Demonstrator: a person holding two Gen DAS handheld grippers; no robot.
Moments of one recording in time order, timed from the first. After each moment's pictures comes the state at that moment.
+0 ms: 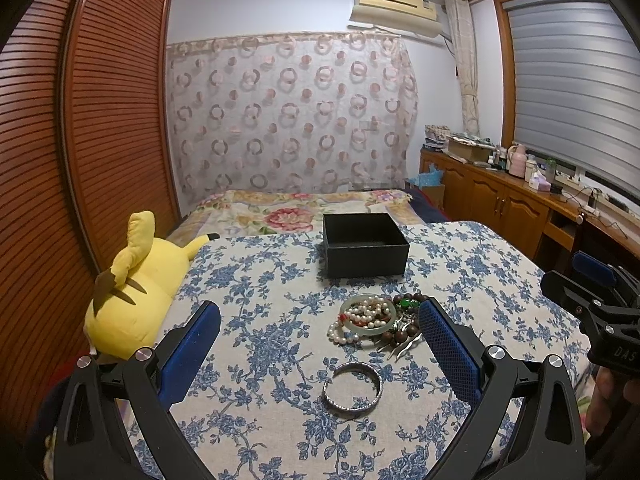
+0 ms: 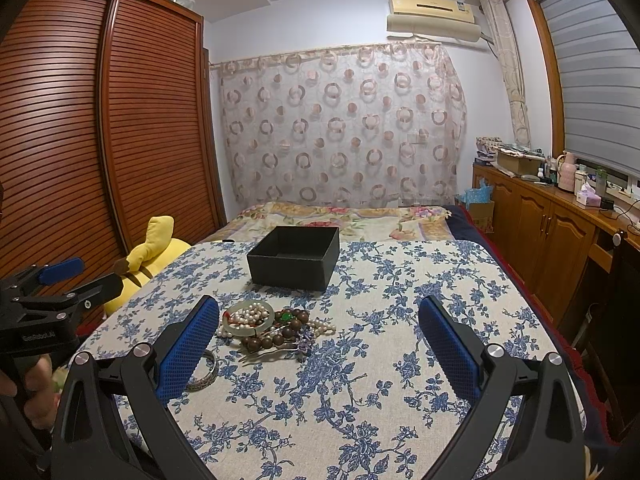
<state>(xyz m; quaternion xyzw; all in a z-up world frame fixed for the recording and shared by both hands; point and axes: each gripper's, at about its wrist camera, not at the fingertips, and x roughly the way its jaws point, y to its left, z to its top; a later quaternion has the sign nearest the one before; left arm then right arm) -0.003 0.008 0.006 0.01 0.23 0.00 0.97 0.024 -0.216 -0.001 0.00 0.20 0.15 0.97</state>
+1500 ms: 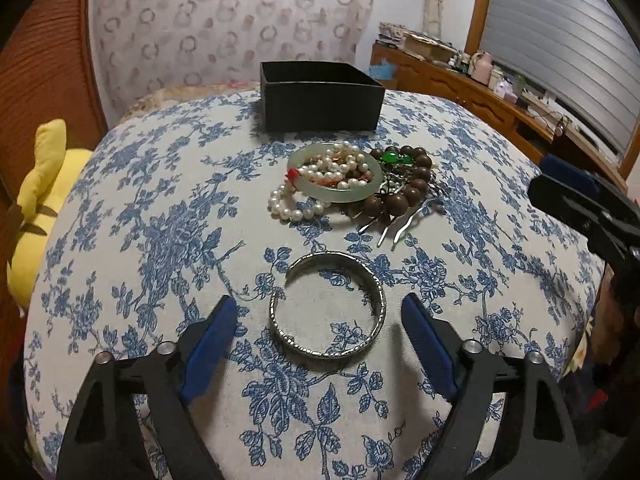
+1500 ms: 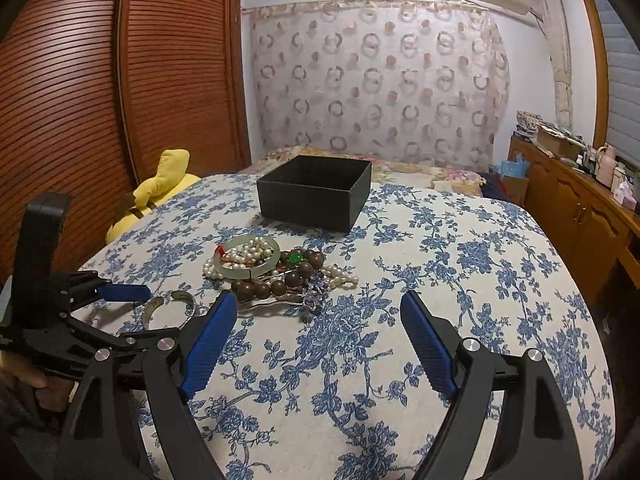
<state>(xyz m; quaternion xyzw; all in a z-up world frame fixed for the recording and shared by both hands) 0.066 -0.005 -0.112 0.02 0.41 -0.11 0.90 0.076 -0.195 -0.064 -0.05 0.28 0.21 0.94</state>
